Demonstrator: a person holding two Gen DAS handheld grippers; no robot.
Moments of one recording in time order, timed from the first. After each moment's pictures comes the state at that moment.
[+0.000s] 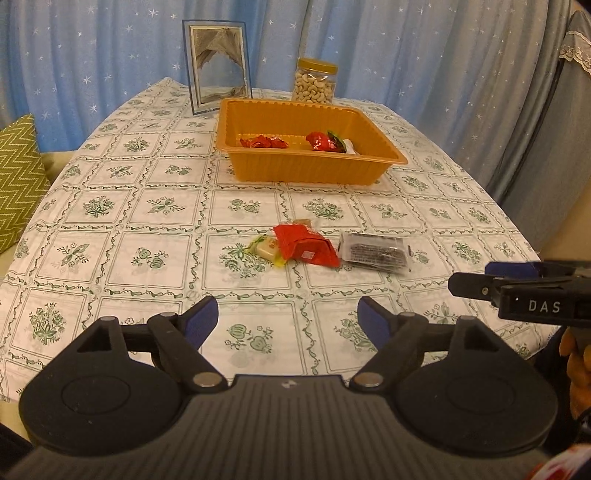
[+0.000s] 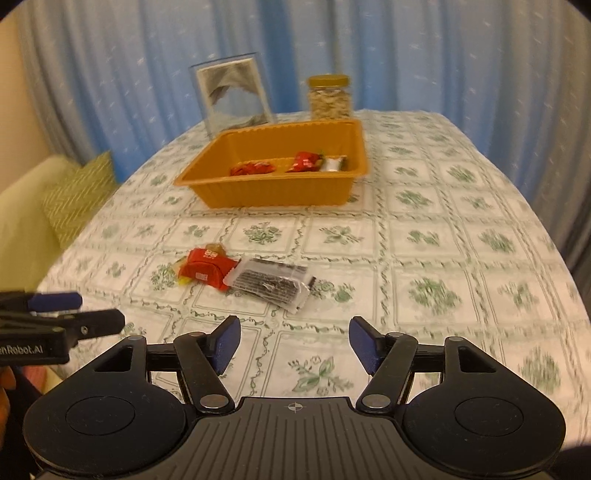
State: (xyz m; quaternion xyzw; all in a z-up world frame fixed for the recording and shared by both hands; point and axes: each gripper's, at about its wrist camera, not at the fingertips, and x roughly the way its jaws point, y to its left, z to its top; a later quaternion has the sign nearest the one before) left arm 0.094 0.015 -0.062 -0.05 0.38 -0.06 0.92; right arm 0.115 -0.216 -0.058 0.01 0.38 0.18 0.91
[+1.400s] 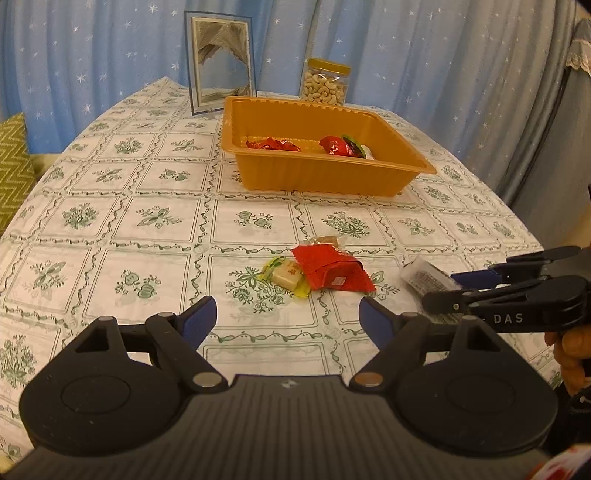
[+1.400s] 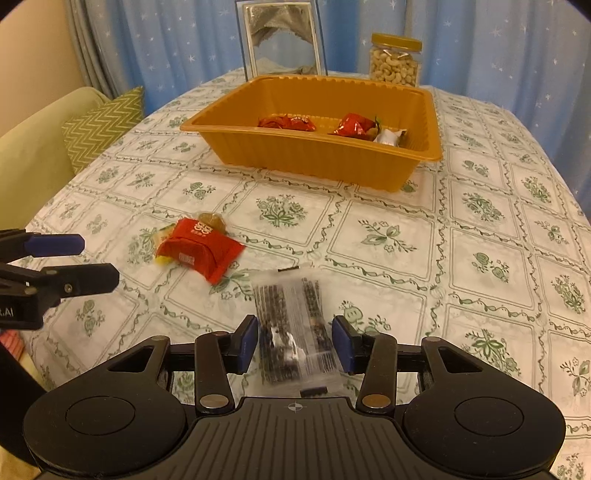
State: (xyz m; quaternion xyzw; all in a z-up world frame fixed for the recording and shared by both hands) left arm 0.143 0.028 -0.096 -0.05 0.36 -0.06 0.93; right arm 0.192 -0.189 -0.113 -0.06 0.42 0.24 0.87
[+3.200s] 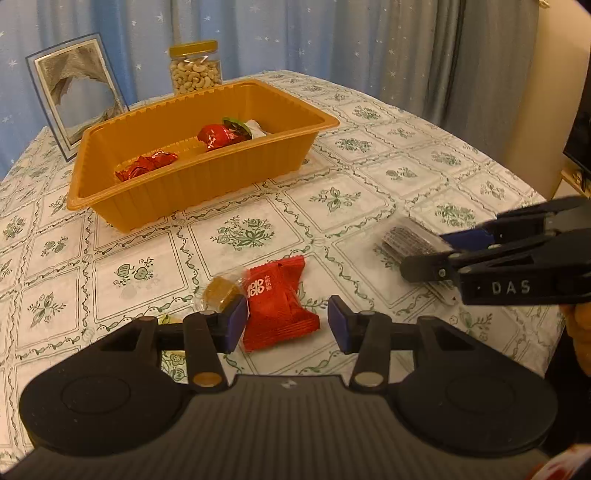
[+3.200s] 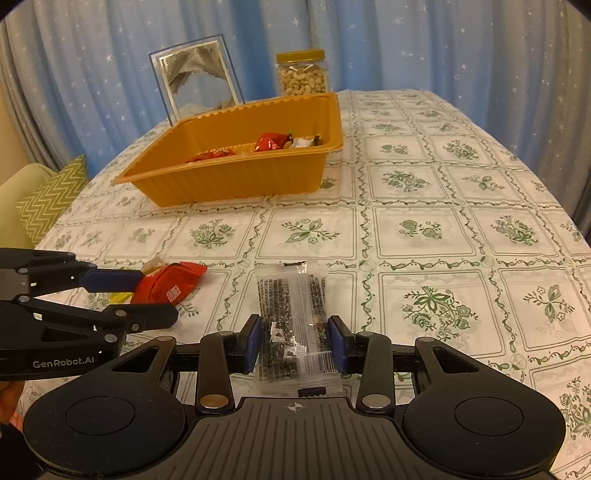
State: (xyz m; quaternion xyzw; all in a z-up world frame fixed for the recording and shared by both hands) left arm 0.197 -0.044 -0.115 0.09 0.38 -0.20 0.90; right arm 0.173 -0.230 -0.114 0.04 0.39 0.14 0.91
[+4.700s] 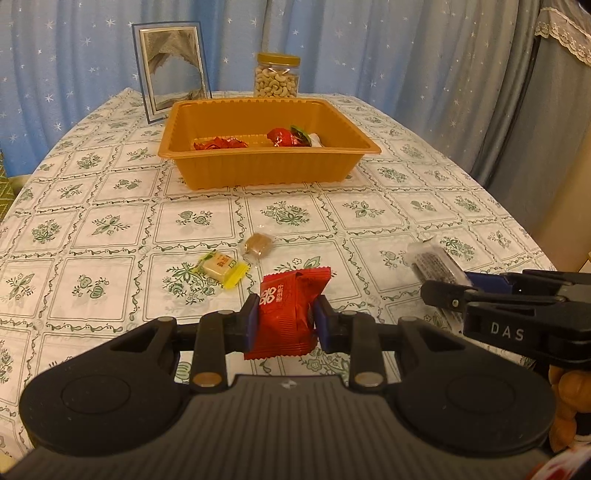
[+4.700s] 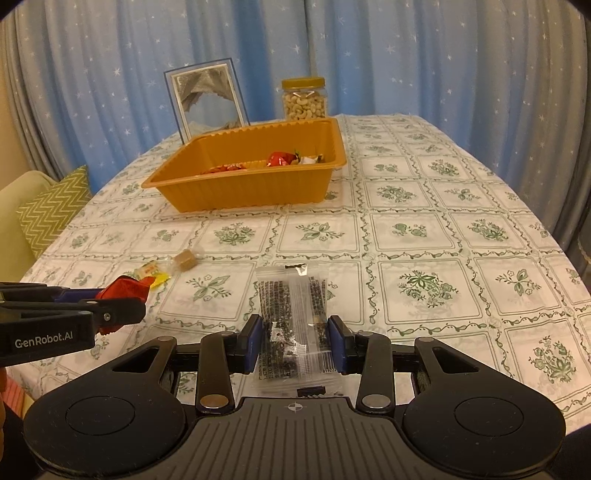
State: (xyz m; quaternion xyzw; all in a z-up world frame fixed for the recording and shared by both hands) left arm 0.127 -0.022 -0.089 -0.01 0.37 -0.10 0.92; right arm 0.115 -0.215 -0.093 0.04 0.35 0.13 0.93
